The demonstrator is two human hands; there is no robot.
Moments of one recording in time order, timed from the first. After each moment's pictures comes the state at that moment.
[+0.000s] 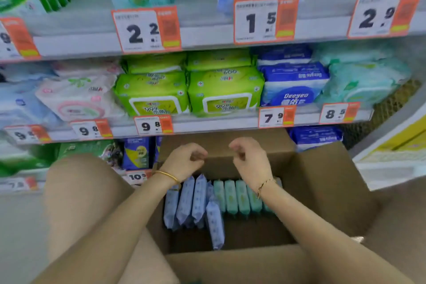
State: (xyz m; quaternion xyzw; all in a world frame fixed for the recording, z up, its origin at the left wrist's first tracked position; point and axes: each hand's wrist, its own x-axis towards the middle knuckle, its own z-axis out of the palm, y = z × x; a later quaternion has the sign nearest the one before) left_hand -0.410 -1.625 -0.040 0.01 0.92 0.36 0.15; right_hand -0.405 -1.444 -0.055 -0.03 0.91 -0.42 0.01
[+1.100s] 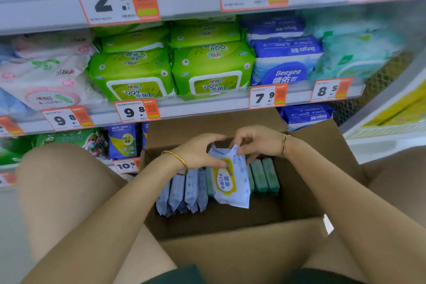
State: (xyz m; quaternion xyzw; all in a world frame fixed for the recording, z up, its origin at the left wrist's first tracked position) left_hand -0.422 -1.590 -0.048 0.14 0.88 0.32 0.32; right_hand -0.441 -1.388 -0.060 -0.12 0.78 -0.49 0.36
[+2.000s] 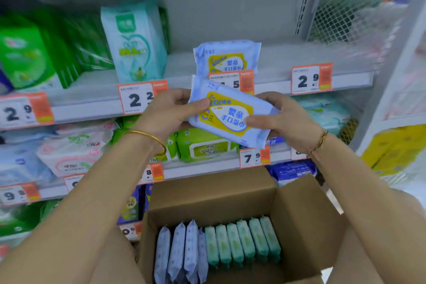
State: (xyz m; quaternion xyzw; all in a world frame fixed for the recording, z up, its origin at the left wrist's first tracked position) left_hand -0.437 -1.589 0.164 0.08 0.74 0.66 0.03; right_hand -0.427 -1.366 0.140 -0.10 0.76 -0.64 0.03
